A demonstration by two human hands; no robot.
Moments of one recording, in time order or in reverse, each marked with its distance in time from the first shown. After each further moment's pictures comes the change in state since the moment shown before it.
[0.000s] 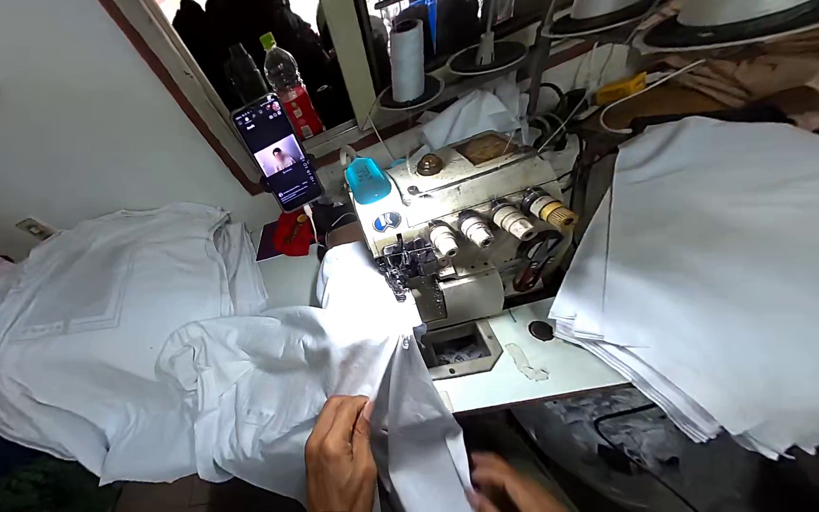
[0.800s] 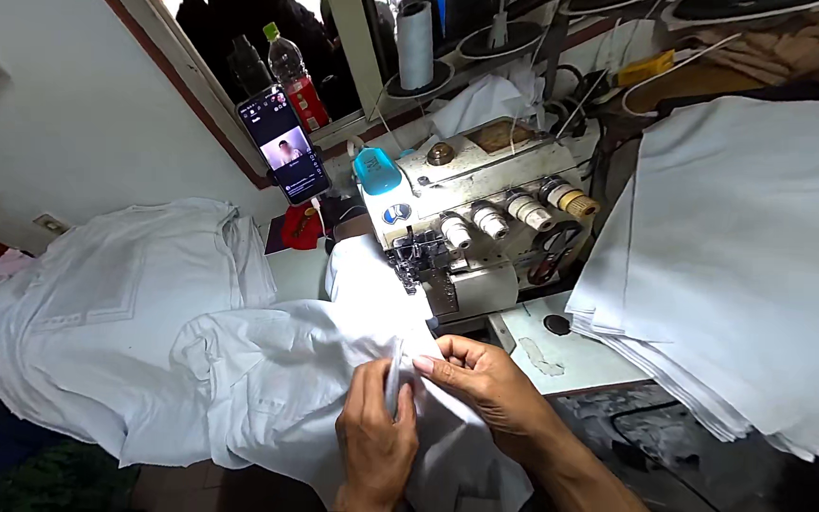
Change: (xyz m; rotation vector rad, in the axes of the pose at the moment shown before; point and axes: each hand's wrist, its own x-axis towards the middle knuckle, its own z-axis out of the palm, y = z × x) left_hand 0.014 0.015 0.028 0.009 0.073 0.019; right_hand 0.130 -0.078 -0.031 0.900 -0.118 0.153
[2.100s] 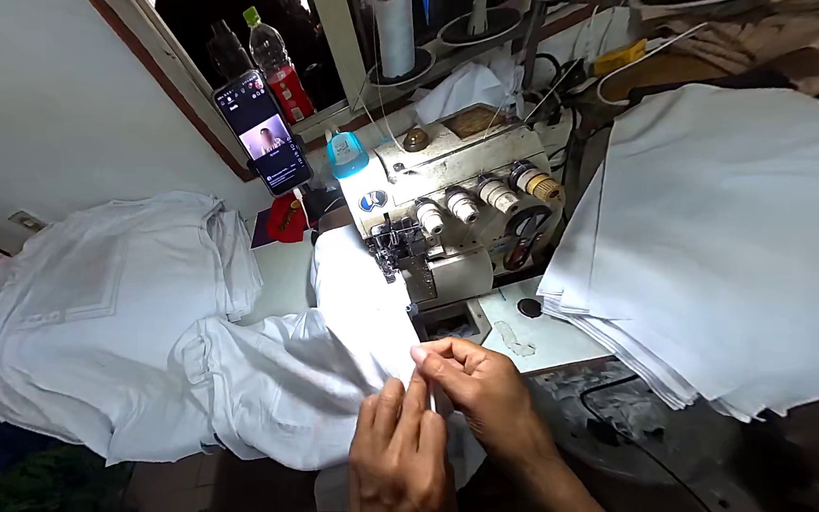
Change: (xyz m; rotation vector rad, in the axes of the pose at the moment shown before) left_hand -0.014 0.062 -0.032 0.330 -0.095 0.480; right_hand -0.030 0.004 0.003 -0.354 0.251 -0.106
